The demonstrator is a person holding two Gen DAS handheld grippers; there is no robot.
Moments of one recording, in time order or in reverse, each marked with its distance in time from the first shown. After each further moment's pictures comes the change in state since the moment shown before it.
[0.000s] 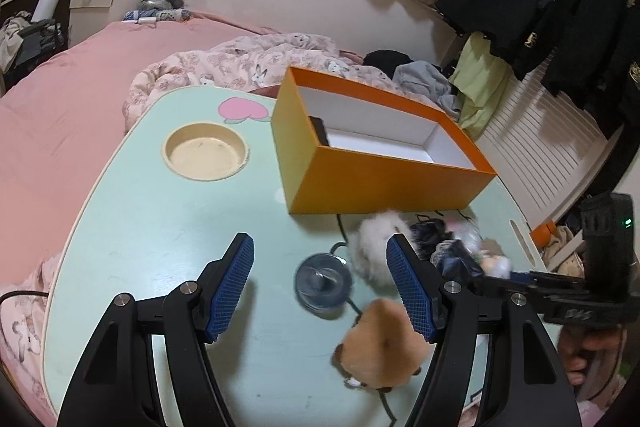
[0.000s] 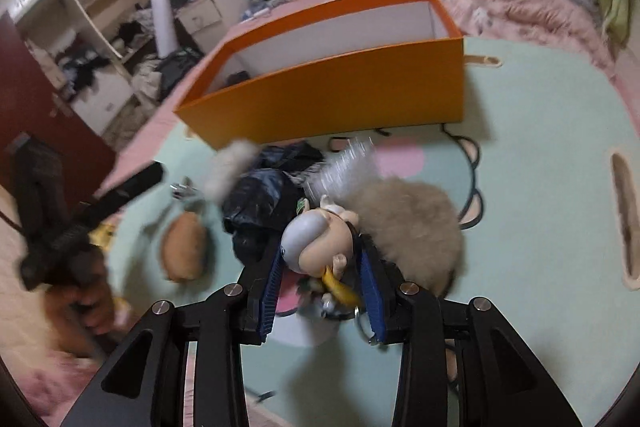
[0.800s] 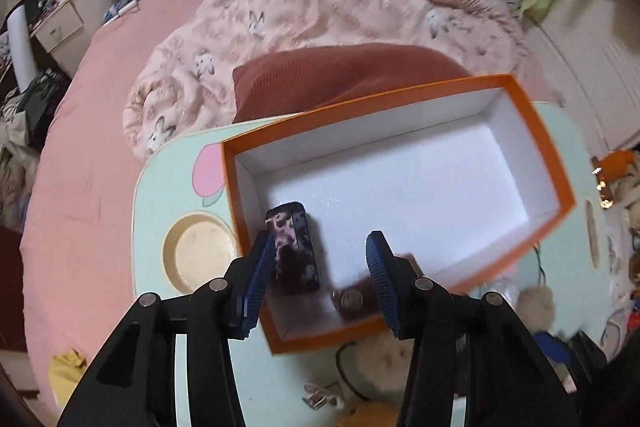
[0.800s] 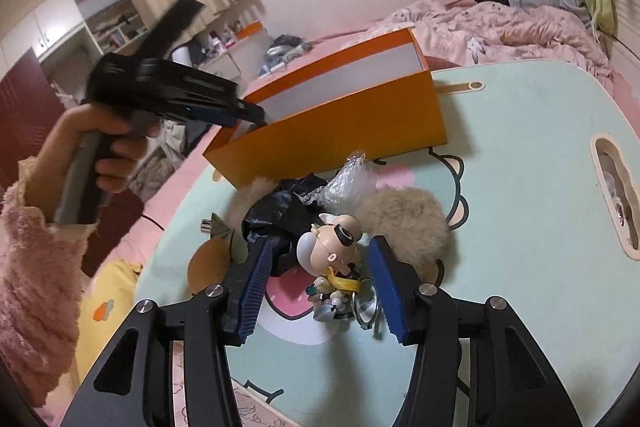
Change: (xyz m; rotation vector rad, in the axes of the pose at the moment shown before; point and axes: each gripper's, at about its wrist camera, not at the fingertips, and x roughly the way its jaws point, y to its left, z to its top) left arm 0.128 -0.067 0.129 0.224 0.507 0.349; right arm -0.031 -0.018 -0.029 0.074 -0.203 0.134
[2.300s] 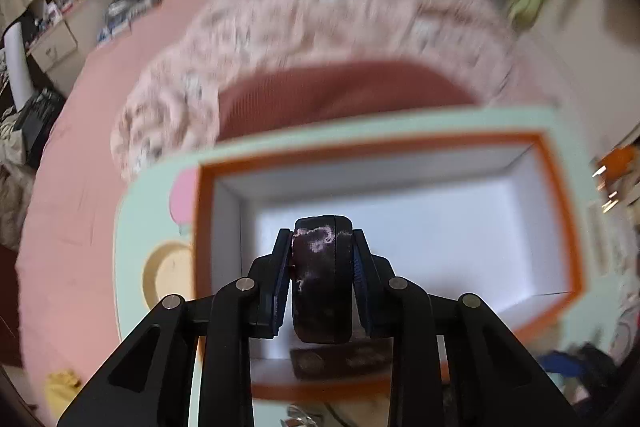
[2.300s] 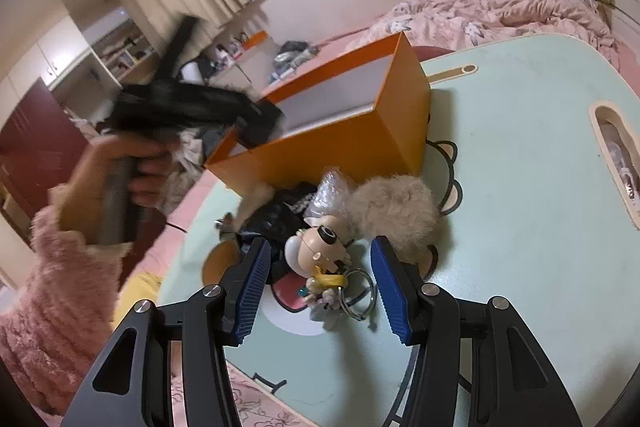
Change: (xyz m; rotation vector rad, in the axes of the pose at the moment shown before) left arm -0.026 -0.015 -0.016 0.038 -0.184 -0.065; right arm -0.009 -0.011 -0.006 0.076 -0.004 0.070
